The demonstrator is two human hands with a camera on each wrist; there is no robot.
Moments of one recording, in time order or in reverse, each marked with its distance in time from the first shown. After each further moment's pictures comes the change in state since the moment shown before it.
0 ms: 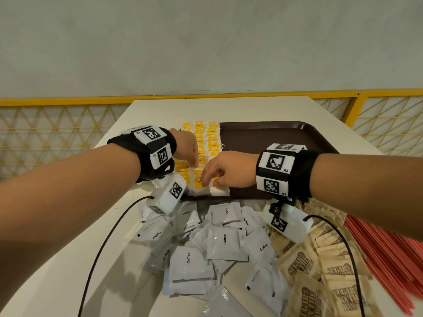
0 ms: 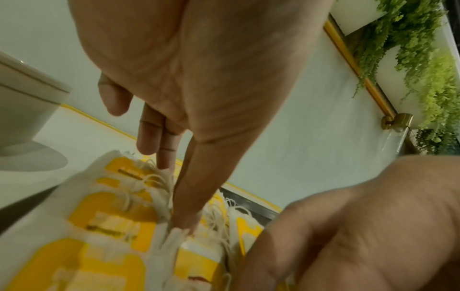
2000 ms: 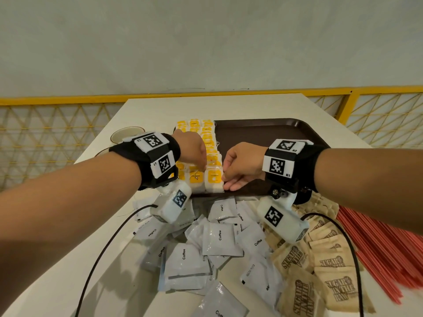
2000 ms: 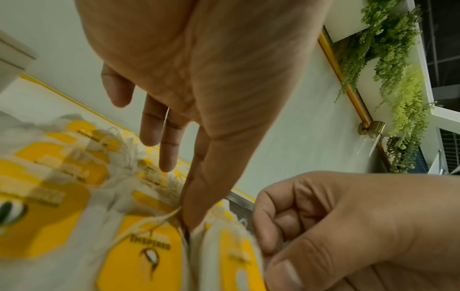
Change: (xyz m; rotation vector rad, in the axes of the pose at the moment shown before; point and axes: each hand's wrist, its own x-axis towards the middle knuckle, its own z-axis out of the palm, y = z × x) left_hand -0.015 0.026 0.007 -0.077 0.094 0.068; right_hand -0.025 0.007 -0.008 0.780 0.082 0.520
